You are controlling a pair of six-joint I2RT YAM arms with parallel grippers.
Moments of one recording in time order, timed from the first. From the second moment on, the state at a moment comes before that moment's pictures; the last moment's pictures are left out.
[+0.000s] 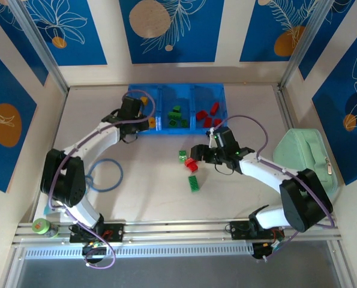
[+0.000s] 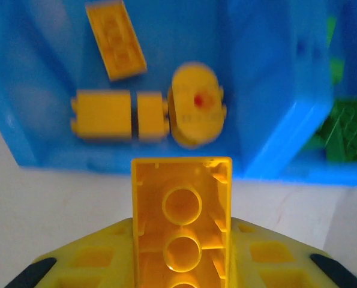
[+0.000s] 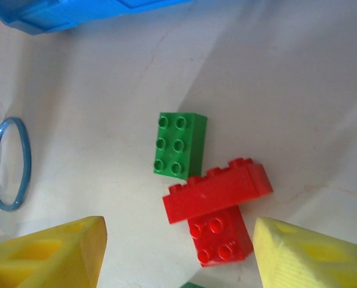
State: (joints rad) left arm -0.41 1.66 1.27 -0.46 -0.11 -0.47; right arm 0.49 1.35 0.69 -0.16 -0.30 0.60
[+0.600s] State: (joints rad) left arm -0.35 1.97 1.59 -0.57 -0.09 -0.42; right arm 0.48 1.21 0.62 -0.24 -0.25 0.61
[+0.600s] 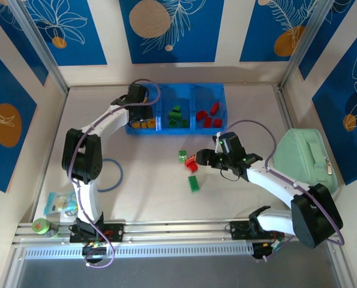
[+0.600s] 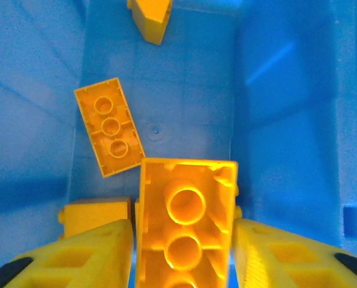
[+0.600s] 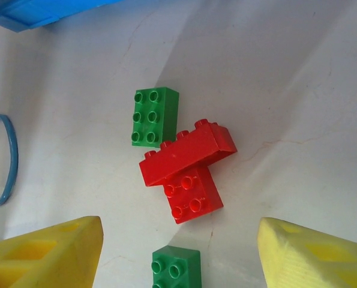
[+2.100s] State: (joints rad) left arm -0.57 1.04 0.62 -0.41 -0.14 -0.57; right arm 0.73 2.03 1.51 -0.88 0.06 0.51
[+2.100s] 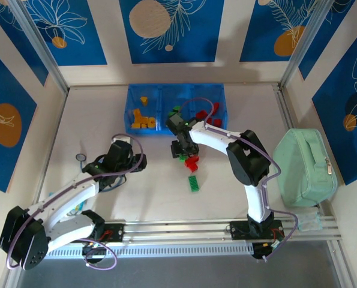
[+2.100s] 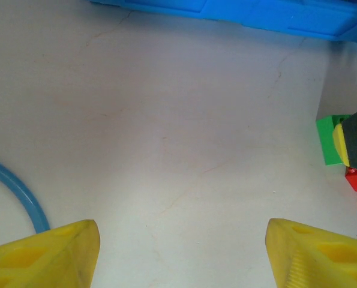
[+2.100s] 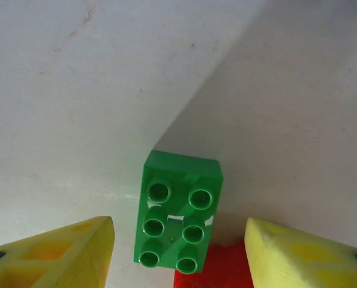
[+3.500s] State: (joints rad) left arm -0.60 0.91 0.55 -0.41 -0.14 -0.57; right arm 0.58 2.43 2.41 -1.08 0.10 0.37
